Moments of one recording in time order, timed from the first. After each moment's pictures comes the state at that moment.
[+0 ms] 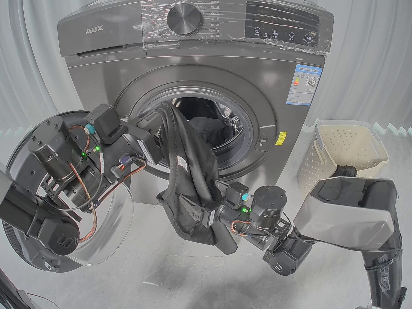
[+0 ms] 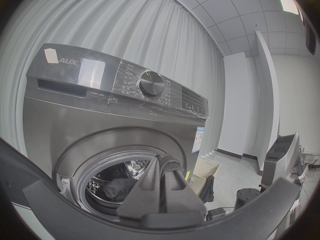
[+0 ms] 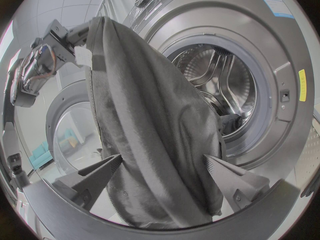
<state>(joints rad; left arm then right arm) -0.51 1.75 -0.66 -1.42 -0.14 -0.03 0.75 2.41 -0.93 -1.53 0.02 0.13</state>
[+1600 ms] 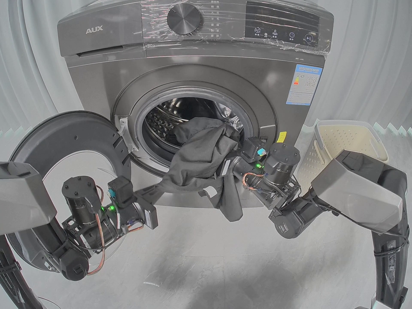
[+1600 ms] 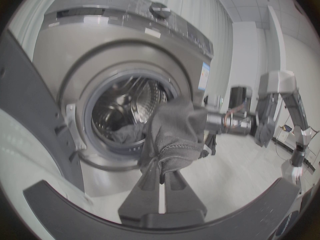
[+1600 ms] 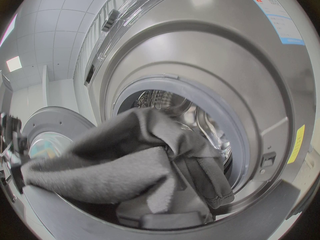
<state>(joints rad) -0.44 1.97 -0.37 -1.54 -0.17 0.05 0.62 2.37 -1.19 -1.39 -0.04 0.11</state>
